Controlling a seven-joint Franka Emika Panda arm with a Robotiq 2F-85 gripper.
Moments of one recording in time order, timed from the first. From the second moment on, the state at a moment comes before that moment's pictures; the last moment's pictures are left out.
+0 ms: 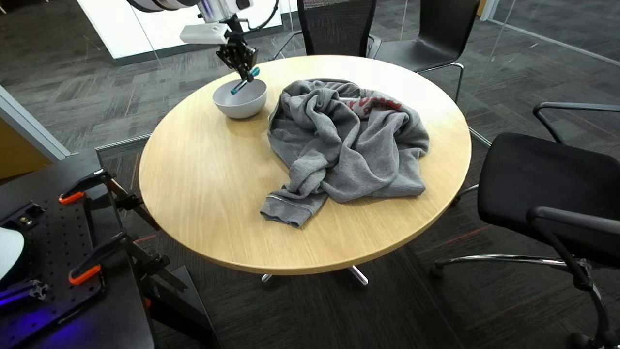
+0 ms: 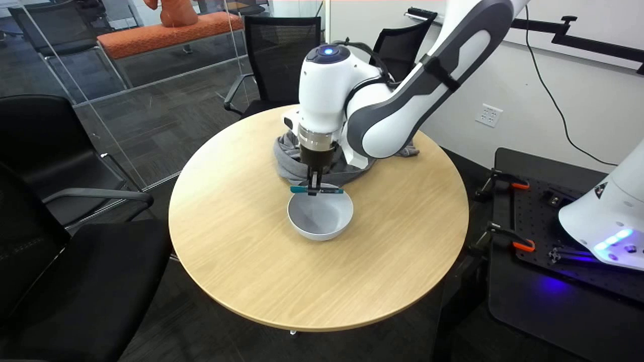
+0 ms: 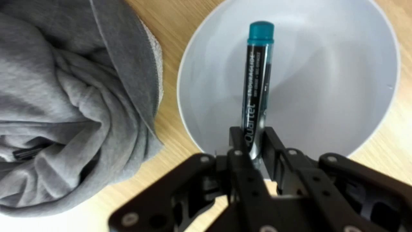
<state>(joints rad) 0.21 0.62 0.08 -1.88 -0.22 2.63 0.01</state>
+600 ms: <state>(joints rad) 0.26 0.29 0.00 -2.20 -0.26 2.63 0.27</state>
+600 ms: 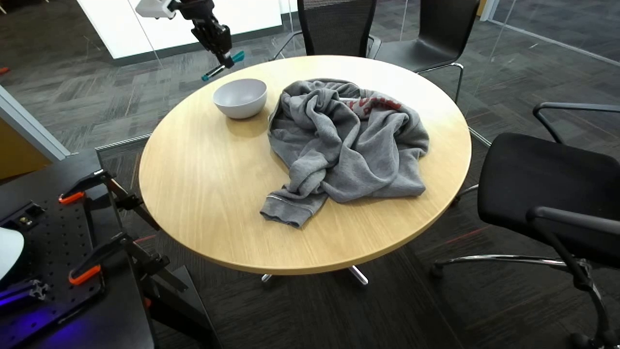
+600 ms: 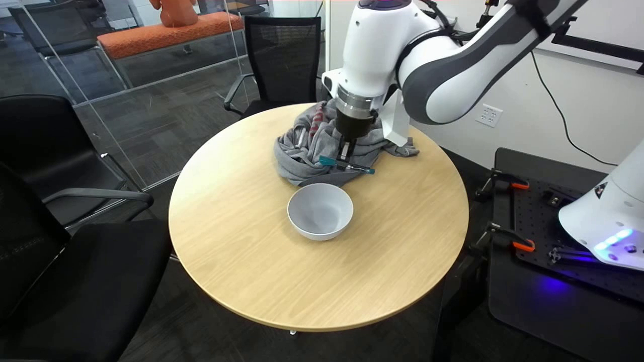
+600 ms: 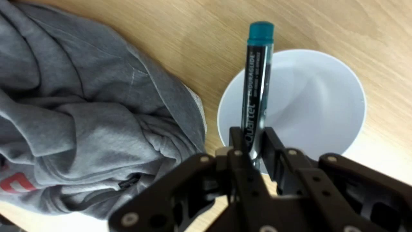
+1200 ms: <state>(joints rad) 0.25 0.17 -0.05 -2.42 -0.34 2.63 0.68</state>
